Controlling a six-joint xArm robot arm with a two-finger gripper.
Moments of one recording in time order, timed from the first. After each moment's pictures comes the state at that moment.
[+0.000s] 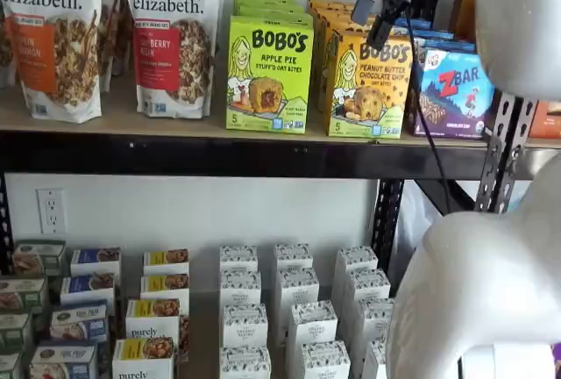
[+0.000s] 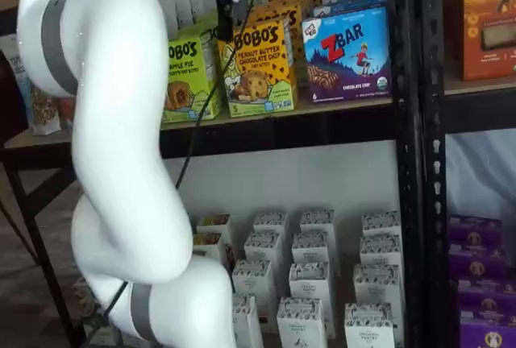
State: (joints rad) arm -0.16 -0.25 -1.54 0.35 1.67 -1.64
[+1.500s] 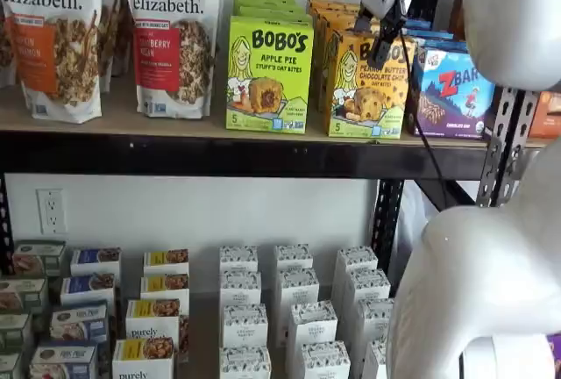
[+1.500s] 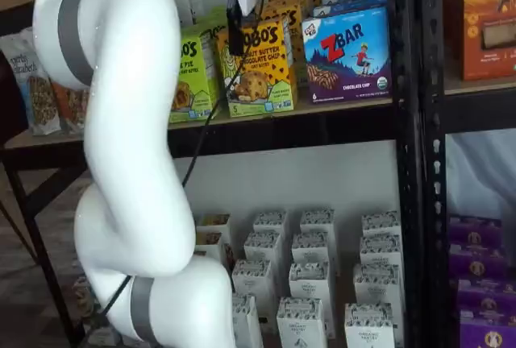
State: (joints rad) arm -0.12 -0.18 -1.55 0.26 1.67 -1.64
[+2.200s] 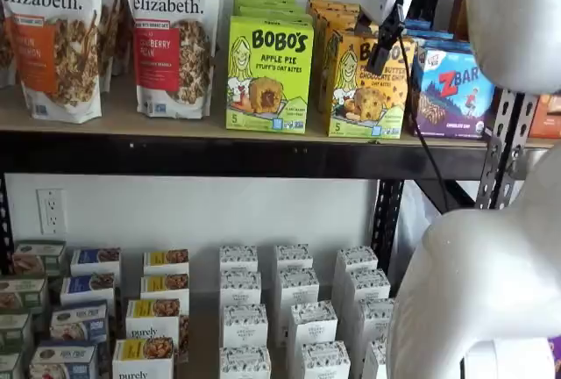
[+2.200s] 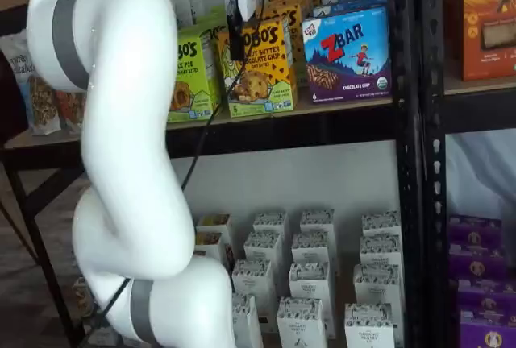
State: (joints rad) arm -0.11 -0.21 -1.50 0.24 1.62 -1.64
